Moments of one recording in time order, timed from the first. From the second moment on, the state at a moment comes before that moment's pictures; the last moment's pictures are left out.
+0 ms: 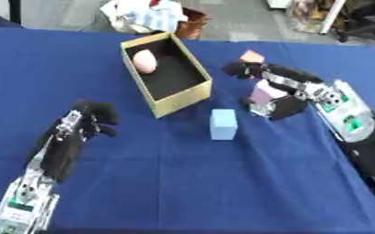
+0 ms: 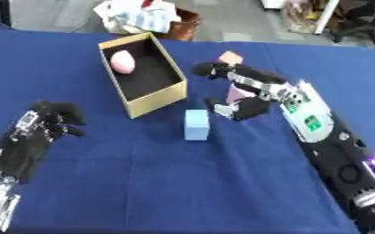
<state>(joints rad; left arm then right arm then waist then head) -0.13 0.21 -0.12 -1.80 0.11 0.01 -0.23 -0.75 -0.35 0.29 -1.17 0.36 -0.58 0.58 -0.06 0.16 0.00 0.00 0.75</state>
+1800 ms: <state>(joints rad) -0.13 0.21 -0.12 -1.80 0.11 0.01 -0.24 -0.73 -0.29 0.31 -1.05 0.67 -0.58 0.58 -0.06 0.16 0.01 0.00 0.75</state>
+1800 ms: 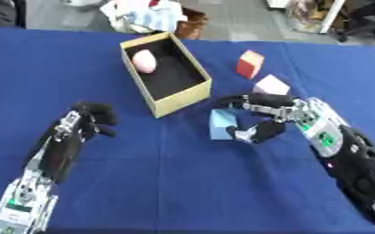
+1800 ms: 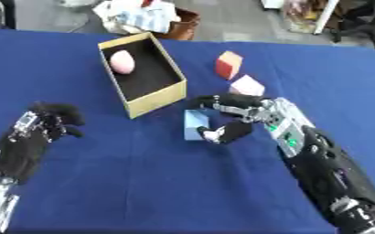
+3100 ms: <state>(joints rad) -0.13 0.21 -0.12 -1.80 0.11 0.01 -0.24 -0.73 -0.28 0.27 -1.07 0.75 -0.80 0.36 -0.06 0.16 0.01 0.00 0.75</state>
